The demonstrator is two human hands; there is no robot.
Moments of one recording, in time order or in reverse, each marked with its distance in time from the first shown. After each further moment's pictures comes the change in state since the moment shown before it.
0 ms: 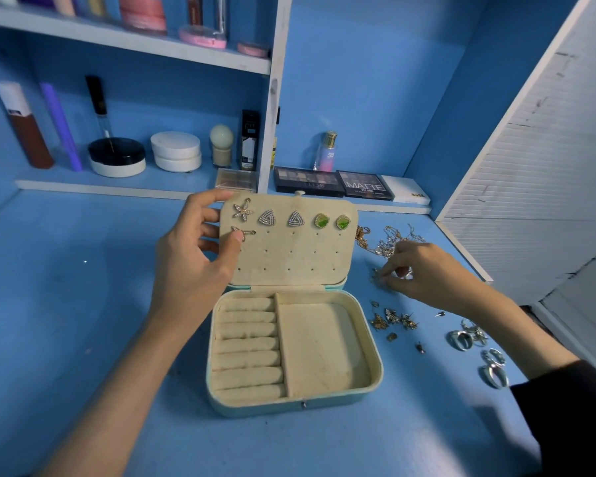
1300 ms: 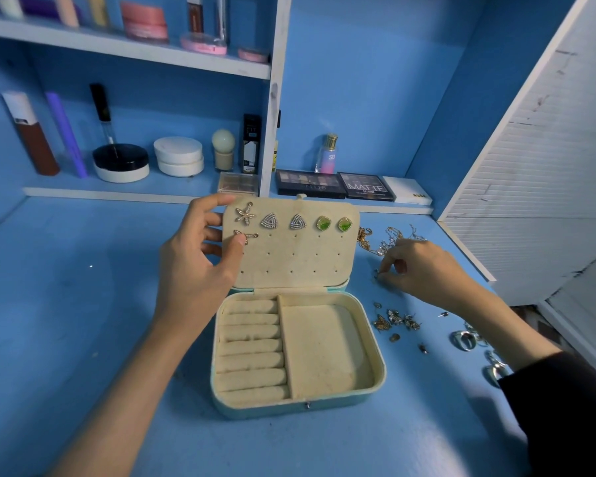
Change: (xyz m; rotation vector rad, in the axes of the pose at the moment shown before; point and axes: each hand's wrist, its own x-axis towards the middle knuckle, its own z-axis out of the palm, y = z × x) left_hand -0.001 0.002 -0.001 0.030 -0.003 -0.001; right_hand 0.011 0.001 0.008 -0.063 0.019 0.106
